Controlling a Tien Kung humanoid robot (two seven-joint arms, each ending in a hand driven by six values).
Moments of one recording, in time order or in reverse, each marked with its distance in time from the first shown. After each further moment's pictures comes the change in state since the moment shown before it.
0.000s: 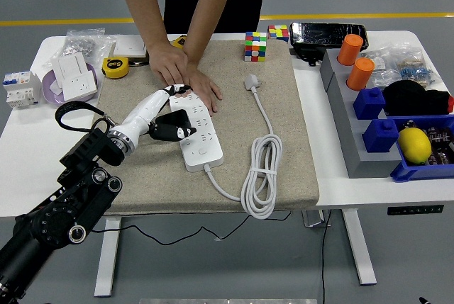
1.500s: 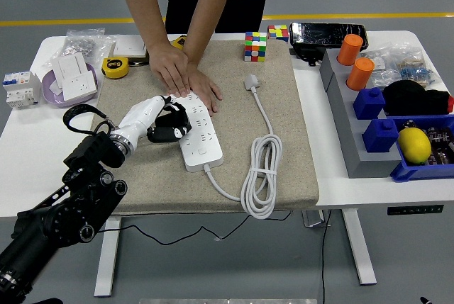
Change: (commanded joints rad) left arm -0.031 -0.021 -0.002 0.104 0.164 0.057 0.013; right arm 0.001 -0.005 -0.005 0.000 -0.001 0.001 0.000
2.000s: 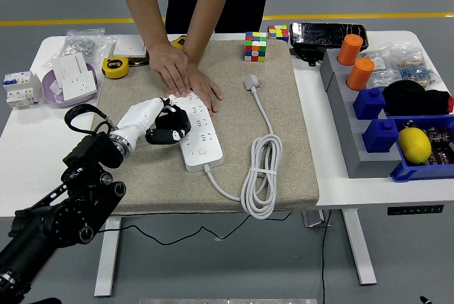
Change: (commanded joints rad) left arm -0.003 0.006 -0.004 0.004 0.049 -0.010 0.007; right arm 0.001 0.001 0.004 0.000 0.001 -0.001 0.001
